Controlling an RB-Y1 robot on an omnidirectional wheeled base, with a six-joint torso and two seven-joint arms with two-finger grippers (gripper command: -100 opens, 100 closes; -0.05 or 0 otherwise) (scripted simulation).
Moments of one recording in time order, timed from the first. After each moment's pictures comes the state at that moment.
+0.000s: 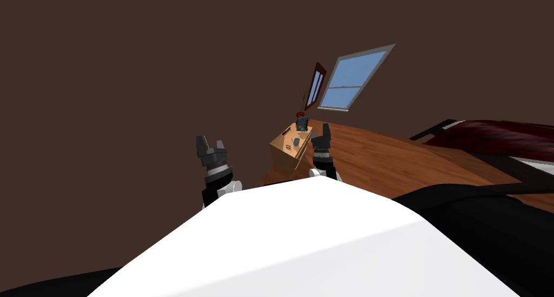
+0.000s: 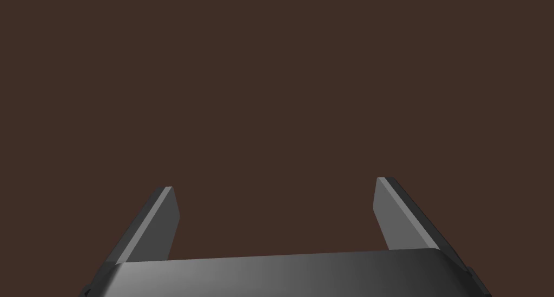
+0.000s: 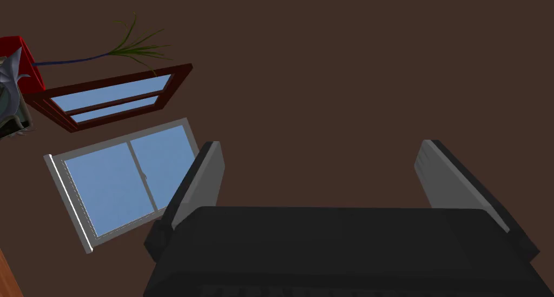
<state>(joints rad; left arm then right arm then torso) 0.53 -0.04 -0.01 -2.29 0.10 -0.47 -0.17 0.53 0.03 0.00 -2.24 0.02 -0.53 0.04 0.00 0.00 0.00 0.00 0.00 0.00</state>
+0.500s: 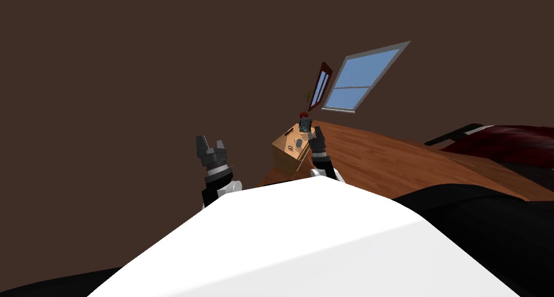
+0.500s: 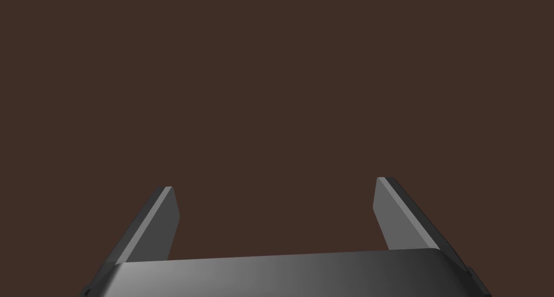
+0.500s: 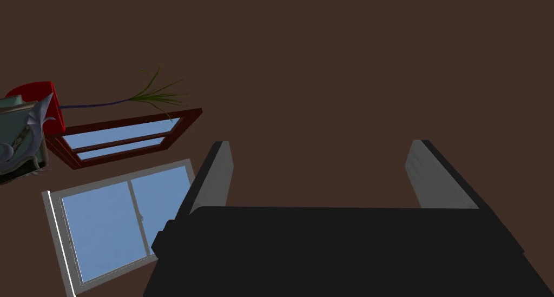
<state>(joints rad) 0.53 -0.04 -0.01 -2.29 0.10 -0.47 -0.17 0.49 -0.10 0.01 -2.17 0.04 -0.52 0.05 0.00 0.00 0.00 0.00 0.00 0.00</state>
